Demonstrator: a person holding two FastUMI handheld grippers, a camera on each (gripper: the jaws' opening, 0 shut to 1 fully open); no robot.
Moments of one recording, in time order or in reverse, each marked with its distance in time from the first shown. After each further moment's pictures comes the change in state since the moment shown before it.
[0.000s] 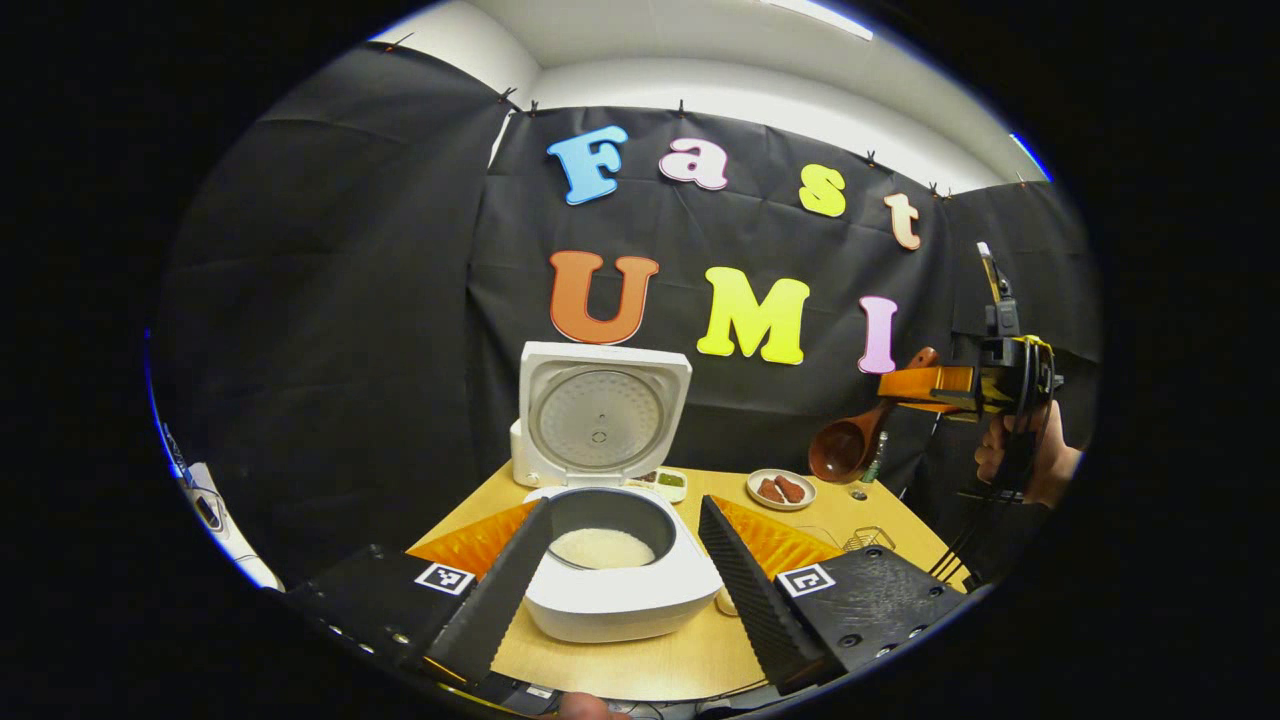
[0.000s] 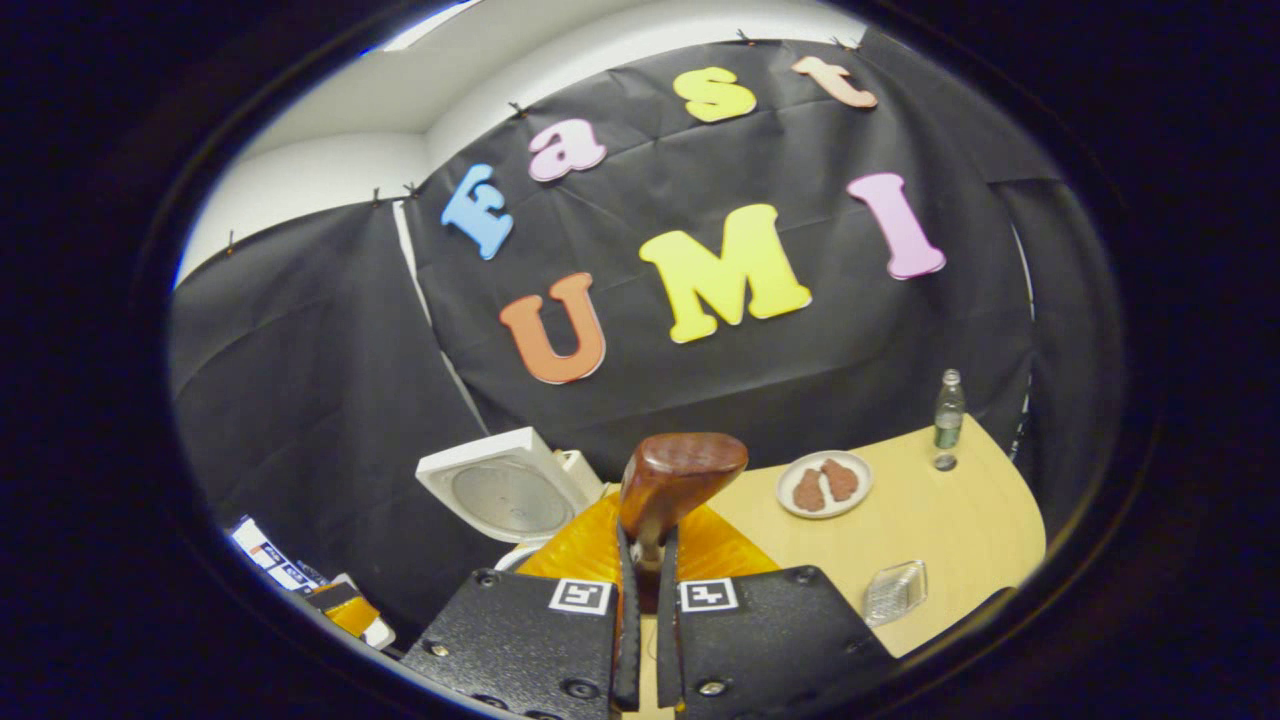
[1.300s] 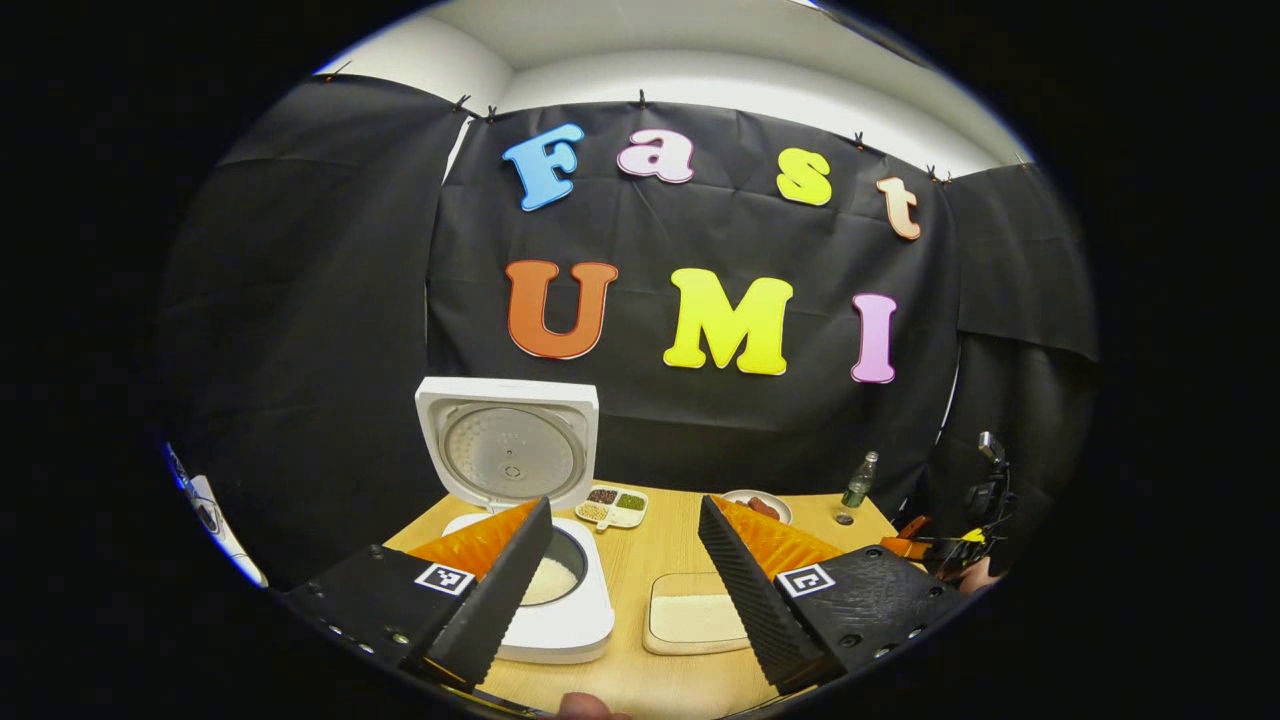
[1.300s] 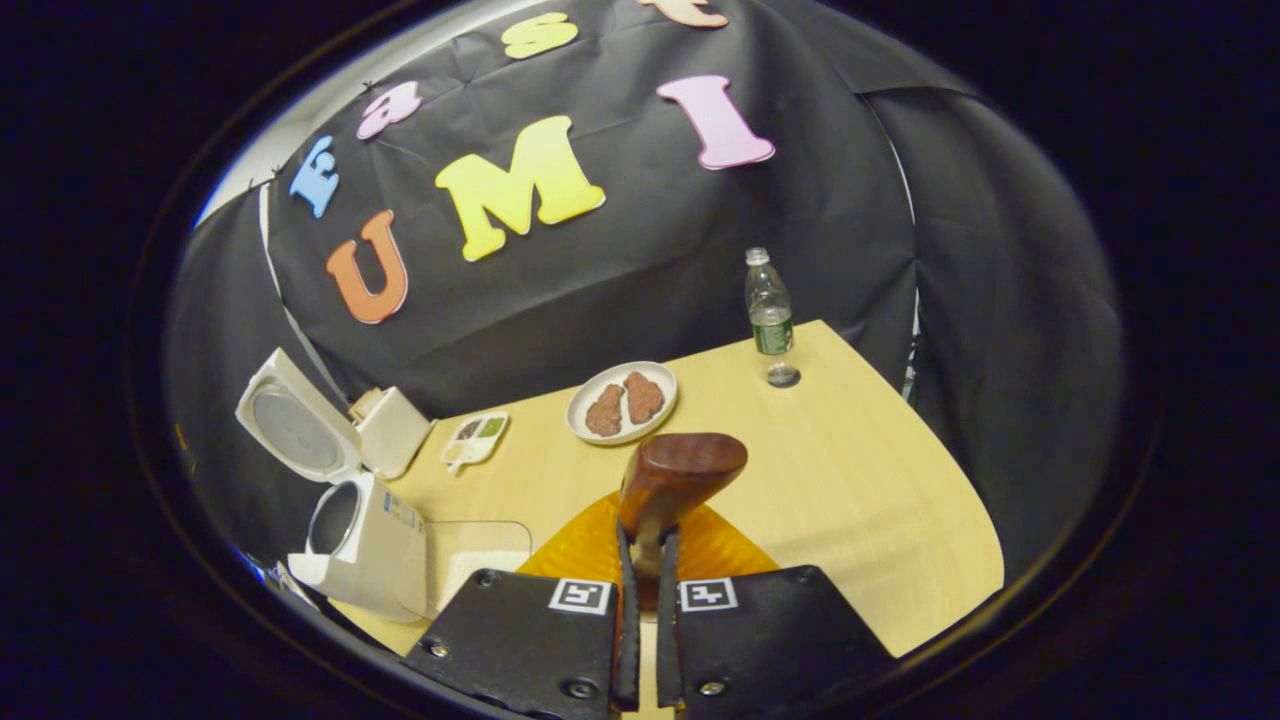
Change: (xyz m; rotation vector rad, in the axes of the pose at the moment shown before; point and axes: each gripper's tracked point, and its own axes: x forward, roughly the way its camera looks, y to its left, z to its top) left arm 0.072 -0.120 0.042 0.027 0.020 0.049; right arm 0.027 -0.278 -0.117 0.066 0.209 -0.277
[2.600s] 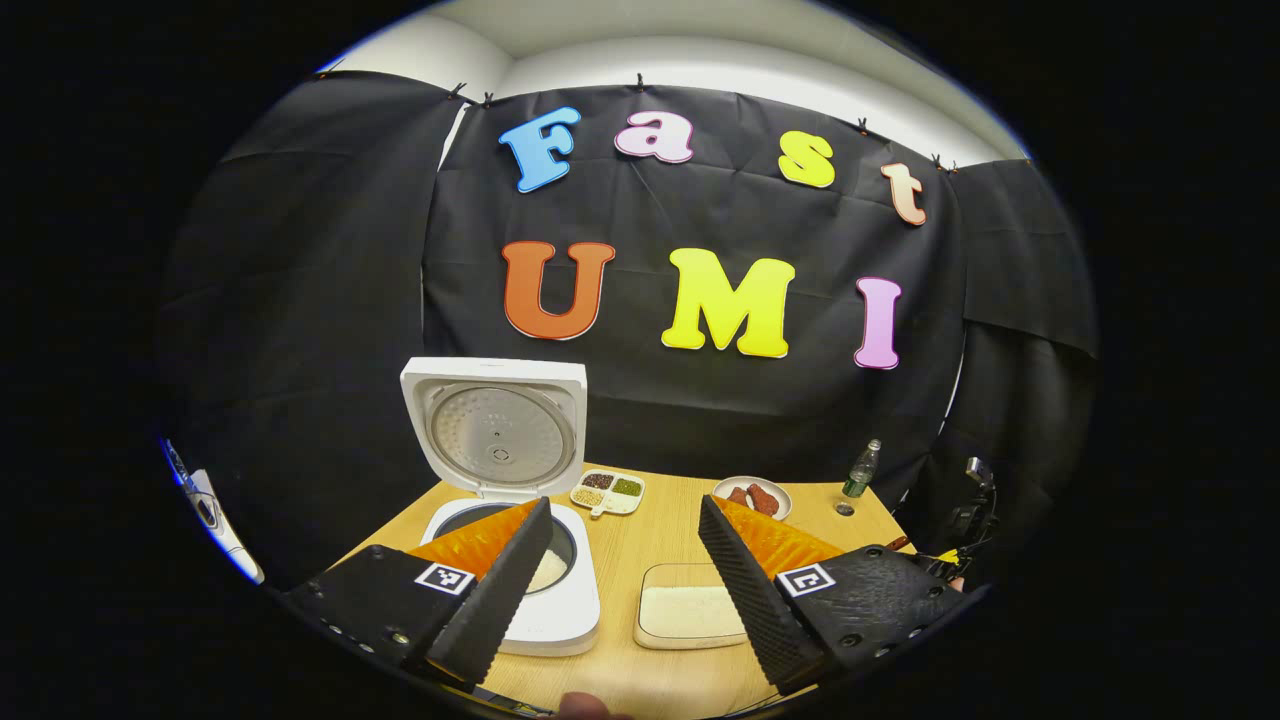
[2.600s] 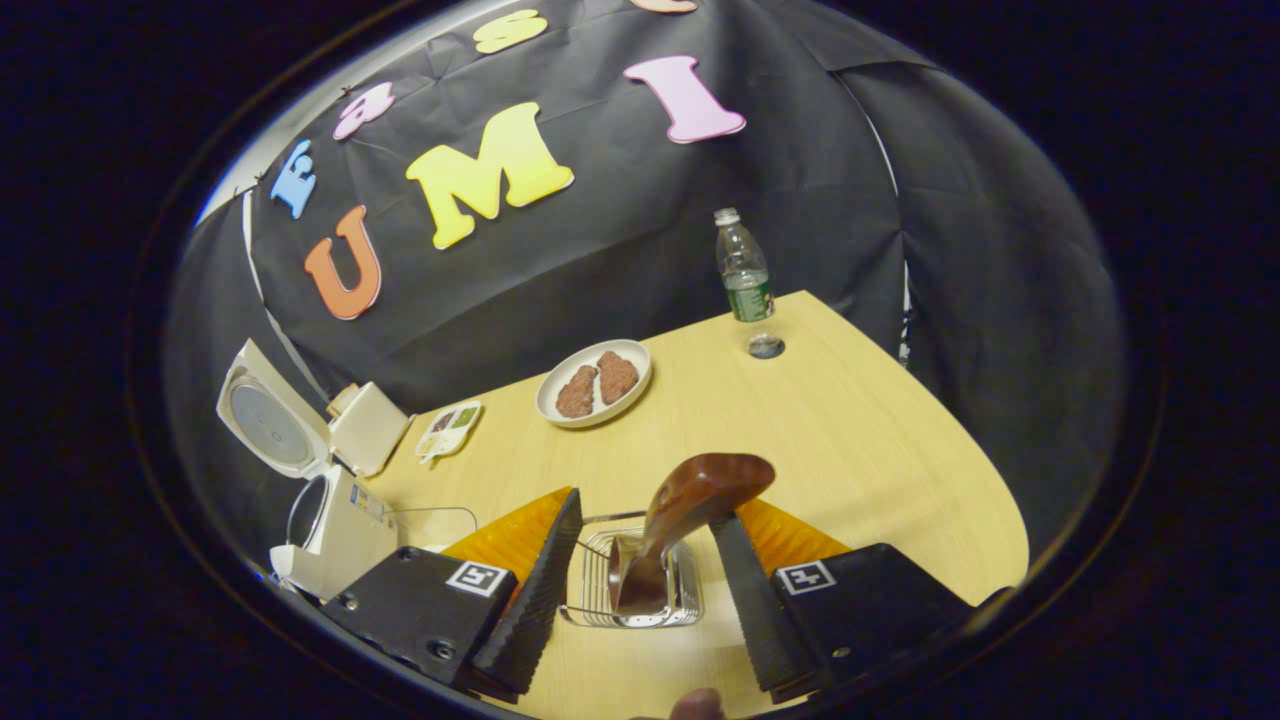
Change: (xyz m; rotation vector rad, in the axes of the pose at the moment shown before) left arm 0.012 -0.013 -0.009 -0.013 0.035 0.010; right arm 0.021 -0.037 -0.015 0.047 0.002 -0.040
